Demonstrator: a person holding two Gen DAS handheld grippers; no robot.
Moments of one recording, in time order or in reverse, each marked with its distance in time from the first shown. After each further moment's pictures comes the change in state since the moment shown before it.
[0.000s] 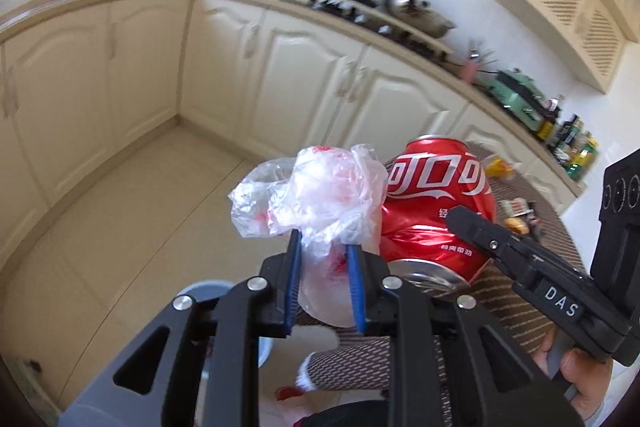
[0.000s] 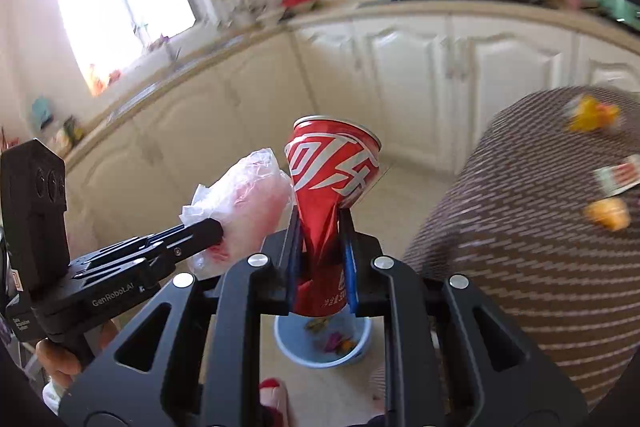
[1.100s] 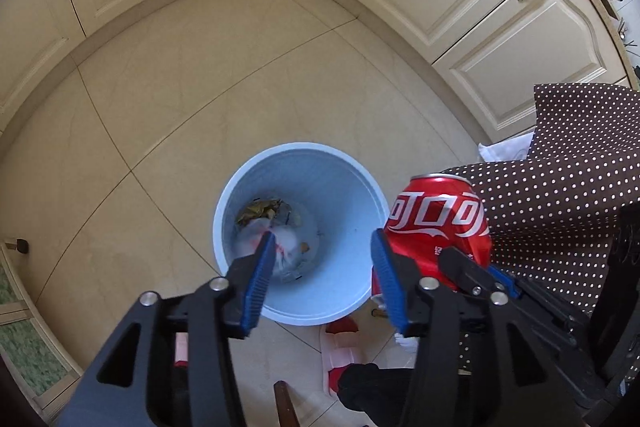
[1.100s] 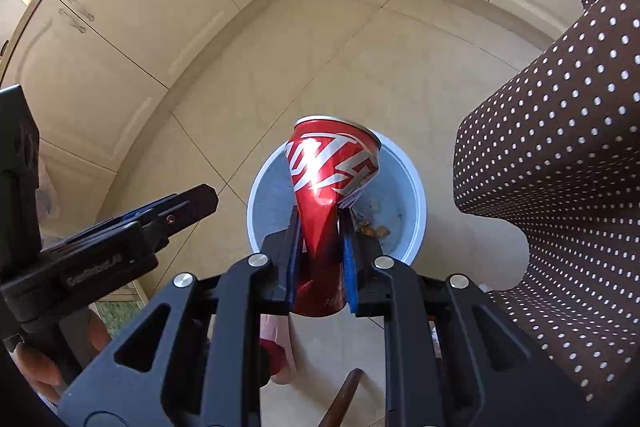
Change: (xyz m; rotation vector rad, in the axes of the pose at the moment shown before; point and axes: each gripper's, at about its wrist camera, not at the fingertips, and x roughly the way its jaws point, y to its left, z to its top) left arm 0.195 0.186 -0.121 -0.291 0.424 0.195; right arm 0.283 0.004 -0.159 0.083 0.533 -0.054
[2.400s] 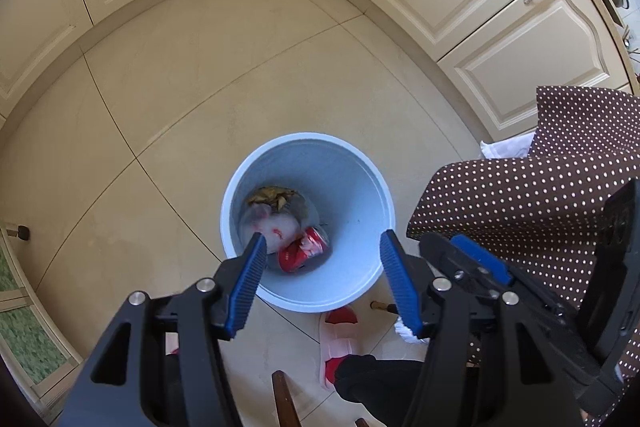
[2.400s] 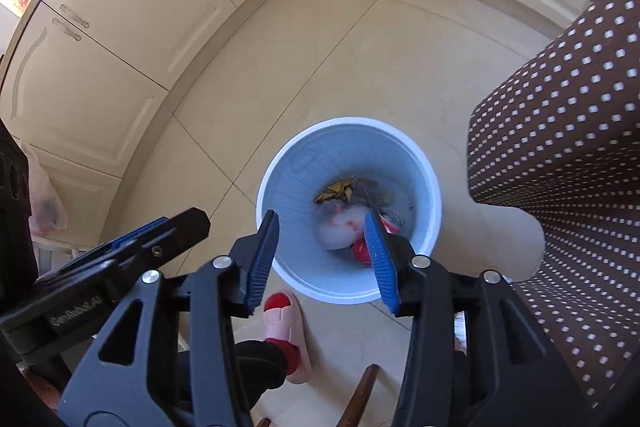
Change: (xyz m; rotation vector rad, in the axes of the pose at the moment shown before) left arm -0.012 0.008 -0.005 -0.029 0.027 -0.012; right arm 0.013 0.001 -0.002 0.045 0.010 0.015
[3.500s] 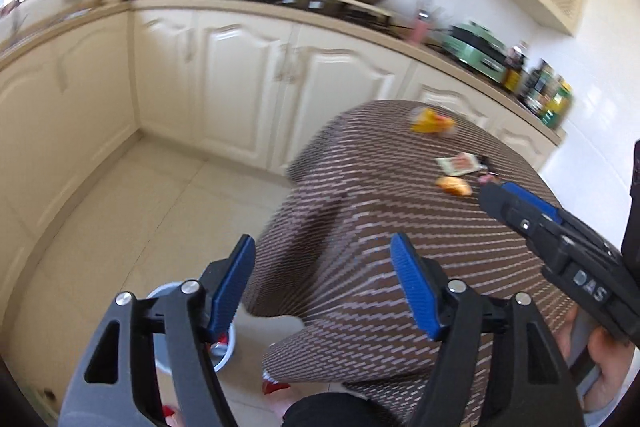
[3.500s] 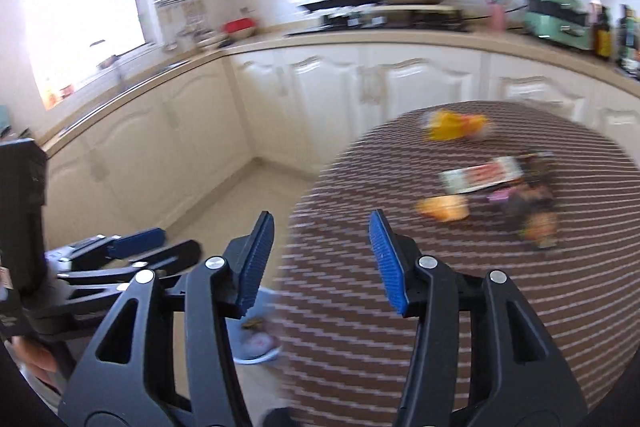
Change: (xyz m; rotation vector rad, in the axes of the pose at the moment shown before) left arm -0.235 -0.313 -0.081 0.555 -0.404 -0.212; right arm -0.420 -0.126 -0.073 -0.018 -0.692 -0.201
